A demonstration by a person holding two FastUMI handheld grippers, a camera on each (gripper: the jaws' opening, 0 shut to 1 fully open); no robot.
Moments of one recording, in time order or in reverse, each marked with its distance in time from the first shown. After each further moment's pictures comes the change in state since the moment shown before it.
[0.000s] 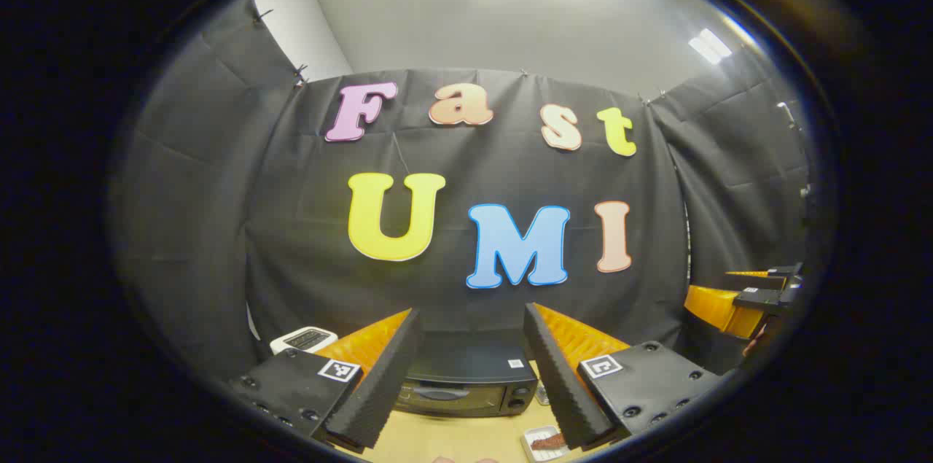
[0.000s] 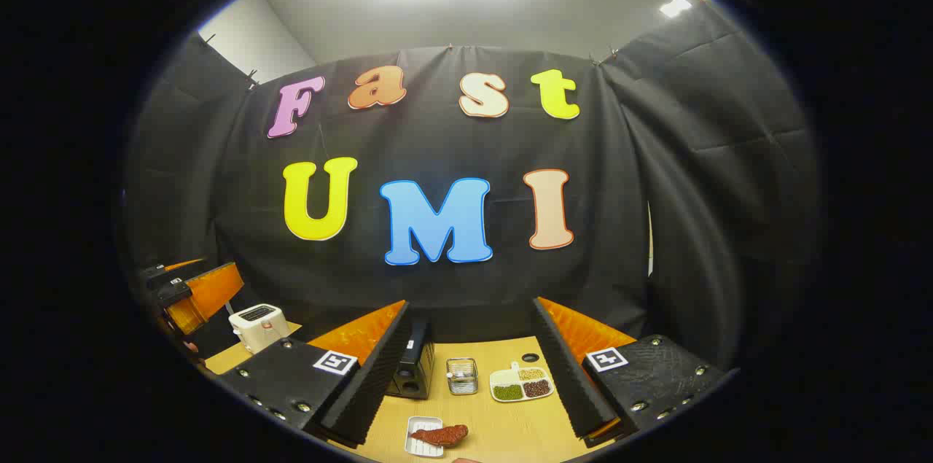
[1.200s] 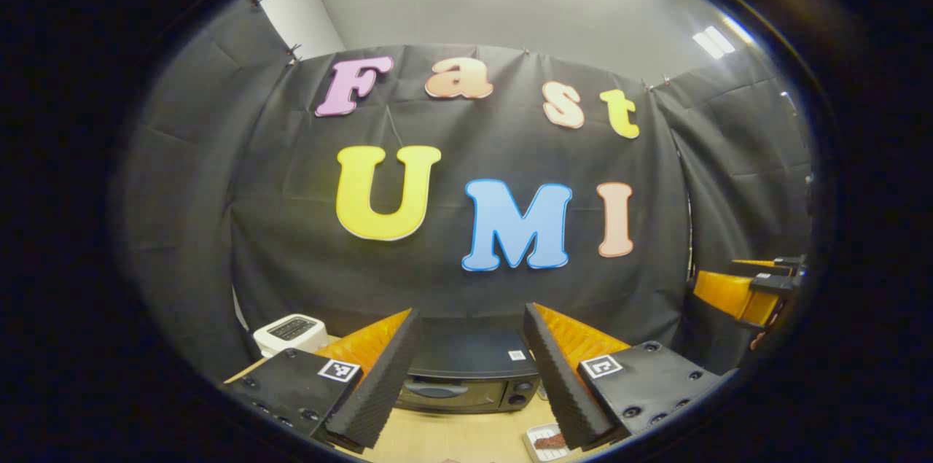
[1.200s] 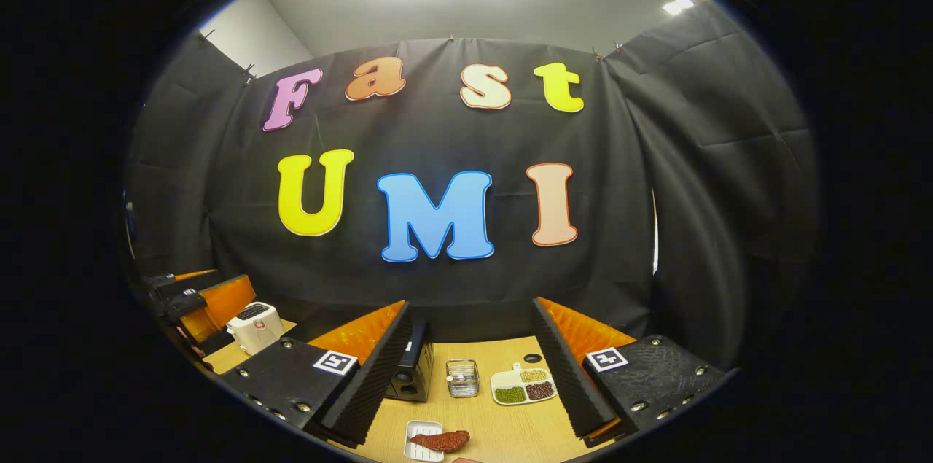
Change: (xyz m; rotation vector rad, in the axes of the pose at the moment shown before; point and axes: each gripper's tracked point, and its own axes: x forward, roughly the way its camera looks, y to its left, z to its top) left arm 0.058 0.012 -0.055 -0.011 0.111 -0.027; right arm 0.030 0.004 -0.011 -0.004 0.025 -0.009
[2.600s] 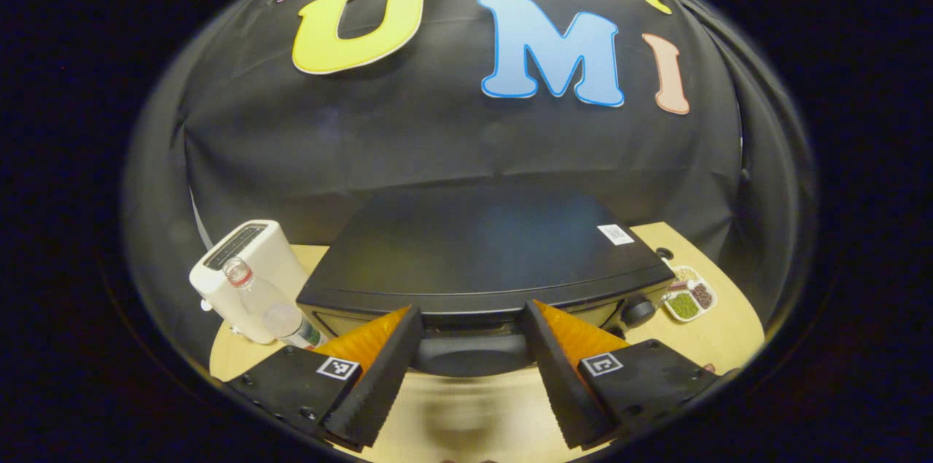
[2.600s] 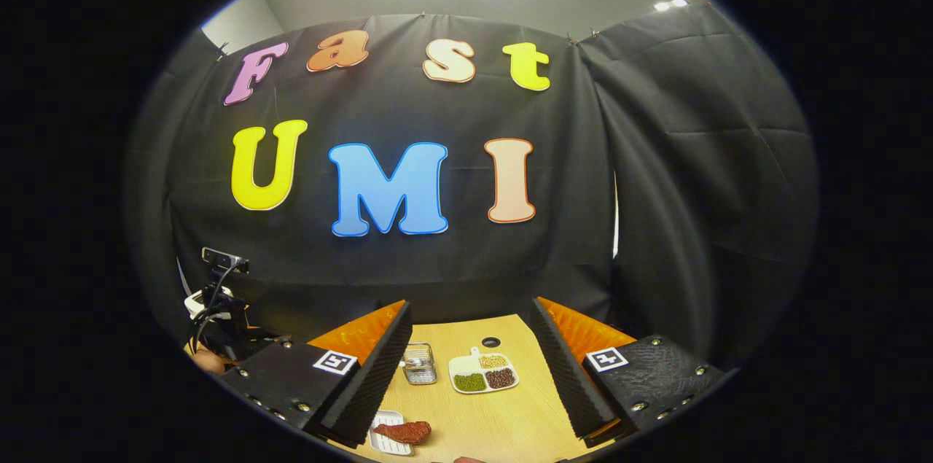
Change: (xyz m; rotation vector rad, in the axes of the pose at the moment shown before) left arm 0.171 0.058 -0.259 0.082 0.504 0.011; right arm 0.012 -0.048 -0.030 -0.024 0.094 -0.162
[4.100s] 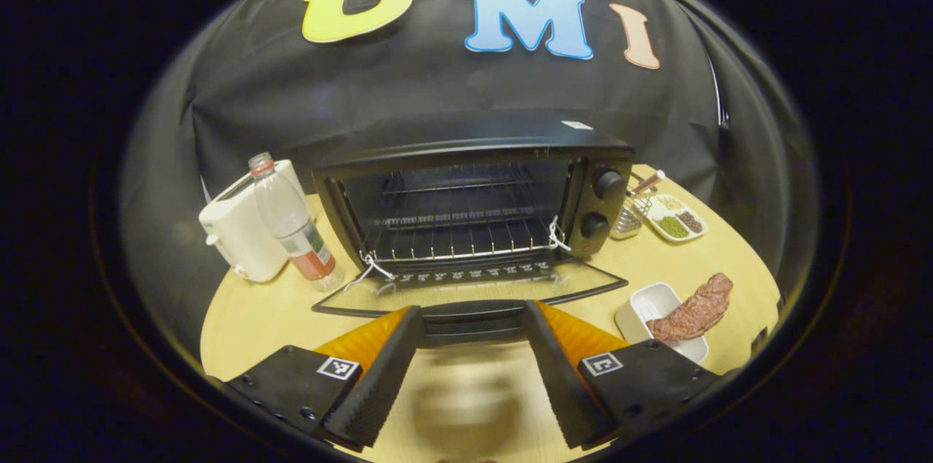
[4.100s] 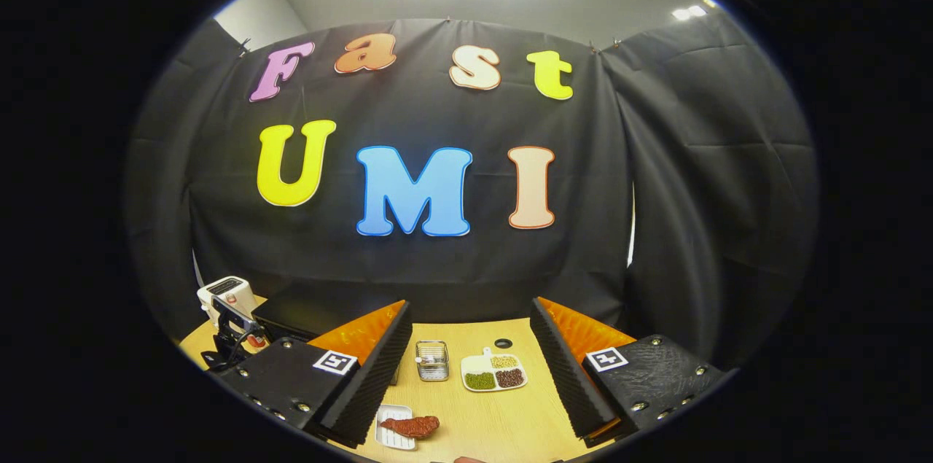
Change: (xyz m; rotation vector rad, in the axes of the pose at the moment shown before) left arm -0.070 -0.017 -0.135 0.040 0.118 -0.032; right arm -0.025 0.023 0.006 -0.059 -0.017 0.083
